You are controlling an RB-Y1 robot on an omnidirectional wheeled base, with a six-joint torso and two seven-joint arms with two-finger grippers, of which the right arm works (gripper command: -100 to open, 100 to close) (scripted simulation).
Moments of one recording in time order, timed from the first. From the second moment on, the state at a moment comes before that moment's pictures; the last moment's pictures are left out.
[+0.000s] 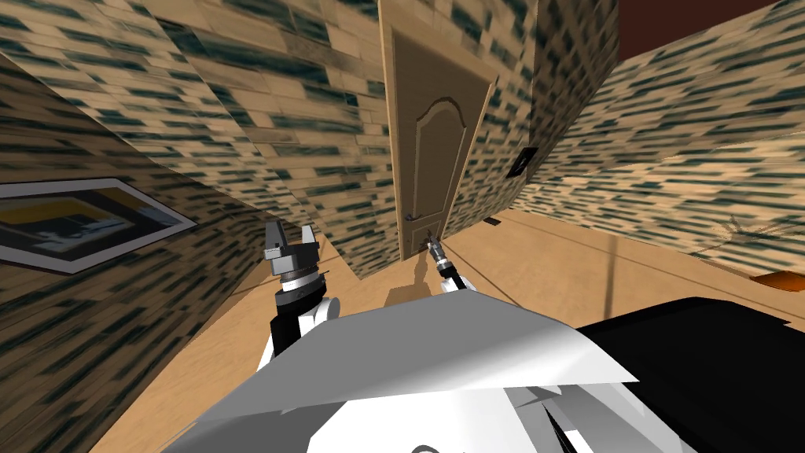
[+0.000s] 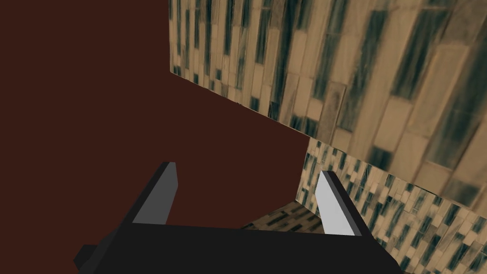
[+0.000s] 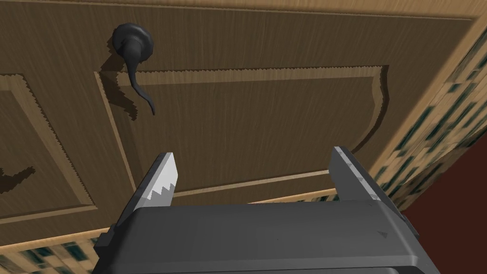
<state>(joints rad) 0.19 -0.25 0.15 -1.45 -0.10 -0.60 -0.03</state>
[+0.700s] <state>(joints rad) 0.13 -0.30 0.17 -1.29 -0.13 -0.63 -0.07</state>
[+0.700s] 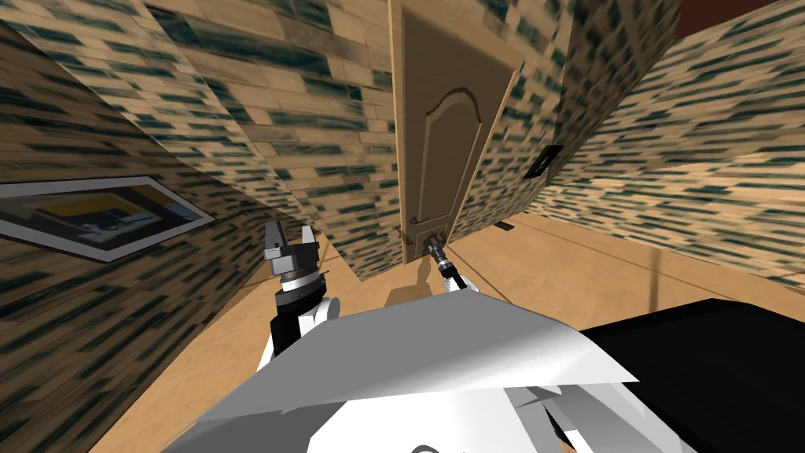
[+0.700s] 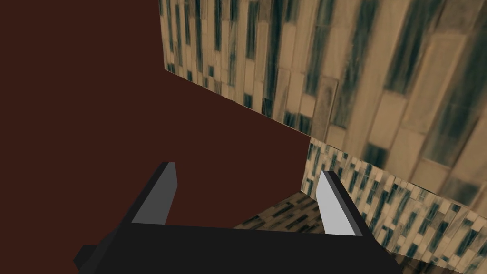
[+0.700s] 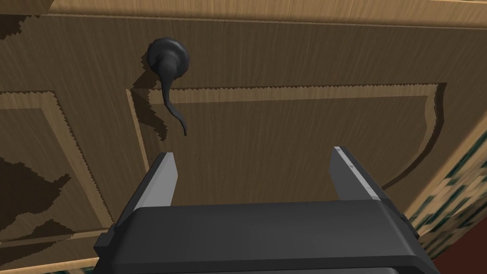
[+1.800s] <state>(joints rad) 0.01 -0.37 0.20 -1.00 -0.18 -0.68 -0.13</state>
